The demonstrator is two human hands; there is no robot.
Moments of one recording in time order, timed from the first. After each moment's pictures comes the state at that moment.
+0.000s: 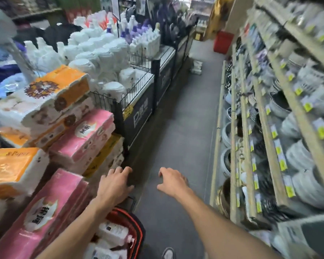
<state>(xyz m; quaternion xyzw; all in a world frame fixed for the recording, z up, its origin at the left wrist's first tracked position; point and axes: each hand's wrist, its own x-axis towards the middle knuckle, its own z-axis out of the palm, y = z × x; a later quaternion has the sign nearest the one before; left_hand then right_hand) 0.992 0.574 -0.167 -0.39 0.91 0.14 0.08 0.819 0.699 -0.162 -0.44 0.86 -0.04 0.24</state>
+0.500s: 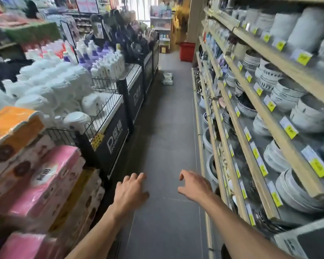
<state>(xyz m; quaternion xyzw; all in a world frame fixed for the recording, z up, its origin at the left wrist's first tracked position) 0.793 0.583 -0.161 -0.28 0.95 0.10 0.08 0.640 0.757 -0.153 -0.32 0.93 -0.09 0.19</state>
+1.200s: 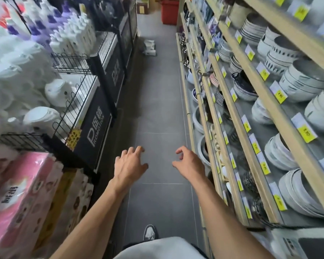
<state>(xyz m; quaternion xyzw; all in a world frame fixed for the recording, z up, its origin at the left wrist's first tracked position) 0.637 0.502 -0.162 -0.26 0.95 0.15 0.07 0.528 0.684 -0.169 -0.15 0.94 -0.25 0.19</state>
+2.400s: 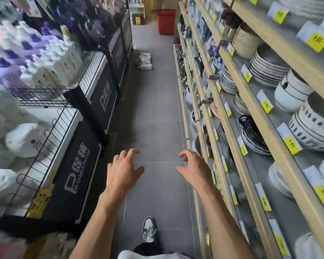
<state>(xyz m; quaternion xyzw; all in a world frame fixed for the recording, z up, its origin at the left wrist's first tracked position) 0.336 0.393 -0.135 -0.30 0.94 0.18 0.00 0.213 0.594 -0.153 -0.19 0.94 -0.27 0.14</state>
